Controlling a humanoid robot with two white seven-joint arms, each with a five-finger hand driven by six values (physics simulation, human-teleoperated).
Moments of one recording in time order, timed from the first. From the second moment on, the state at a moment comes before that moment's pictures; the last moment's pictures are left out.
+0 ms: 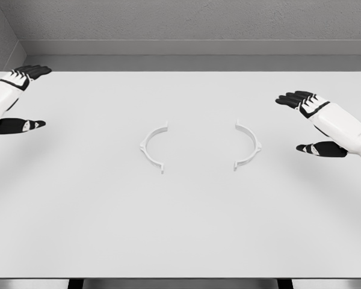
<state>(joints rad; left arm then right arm) -0.22 0.80 -0.19 -1.40 -0.32 -0.61 0.02 -0.06 -0.66 -0.02 -1.66 0.32 -0.61 0.33</state>
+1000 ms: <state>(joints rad) -0.29 0.68 -0.30 -1.42 -0.40 -0.61 0.02 -0.27 -0.49 0.13 -1.42 0.55 -0.49 0.33</state>
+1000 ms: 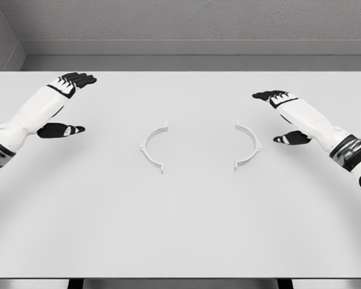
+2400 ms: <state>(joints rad) -0.42 0.49 -0.47 -1.22 -0.46 -0.61 0.02 -0.31 -0.45 0.18 -1.33 0.57 -0.49 0.33</state>
